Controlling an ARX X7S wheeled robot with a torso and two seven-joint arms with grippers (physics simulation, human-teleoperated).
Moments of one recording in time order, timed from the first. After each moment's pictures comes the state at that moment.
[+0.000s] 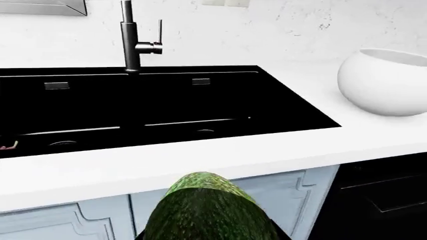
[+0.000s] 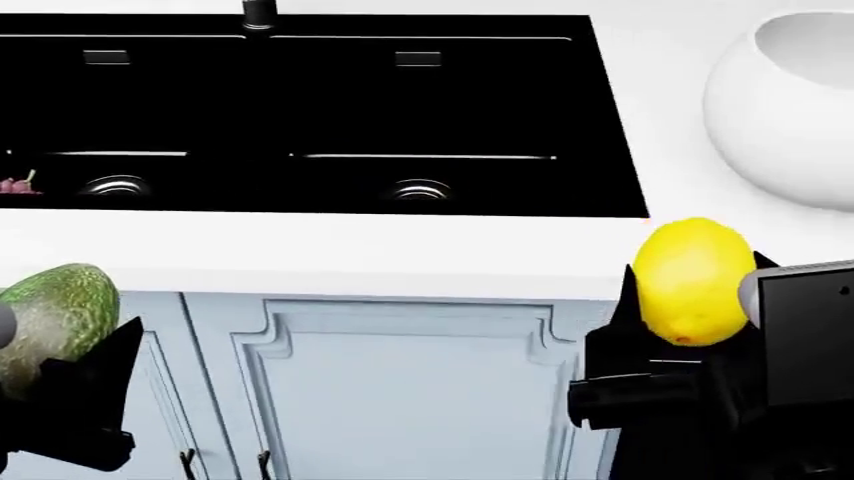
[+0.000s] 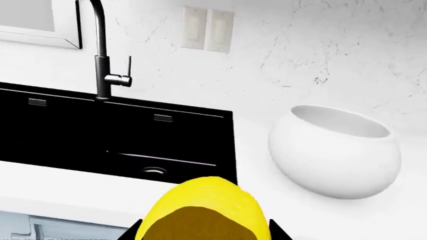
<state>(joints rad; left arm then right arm) -1.13 -1.15 1.29 0.64 -1.52 -0.08 -0.78 0.79 1.15 -0.84 -0.51 1.23 0.22 0.74</state>
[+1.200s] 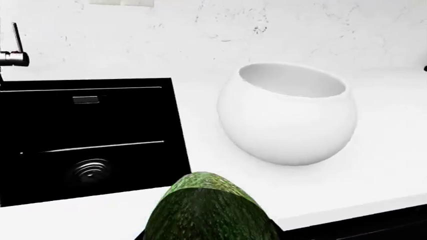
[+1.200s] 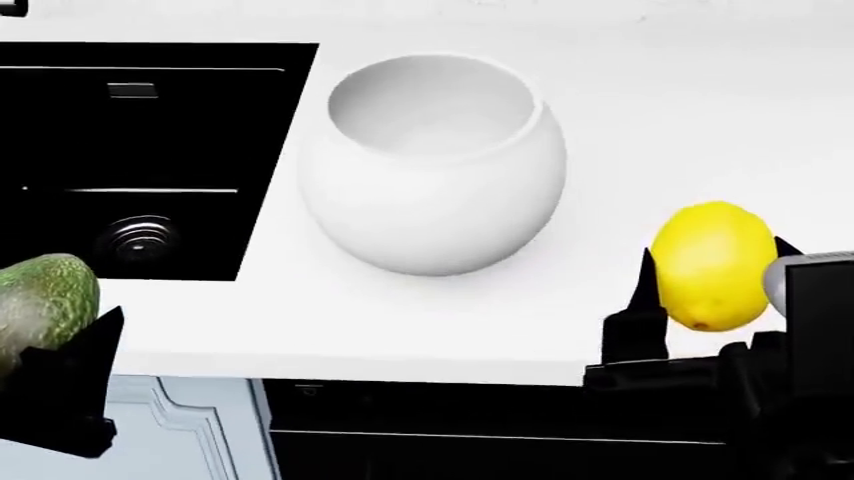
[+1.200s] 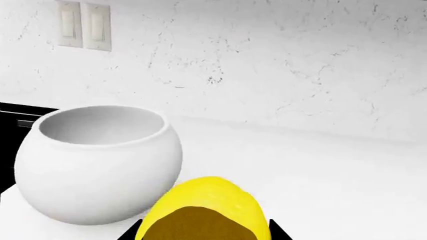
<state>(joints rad) -1.13 -1.17 1.27 0.63 -1.53 -0.09 -0.77 0.78 1.17 -0.82 -0.51 1.23 0.20 0.73</state>
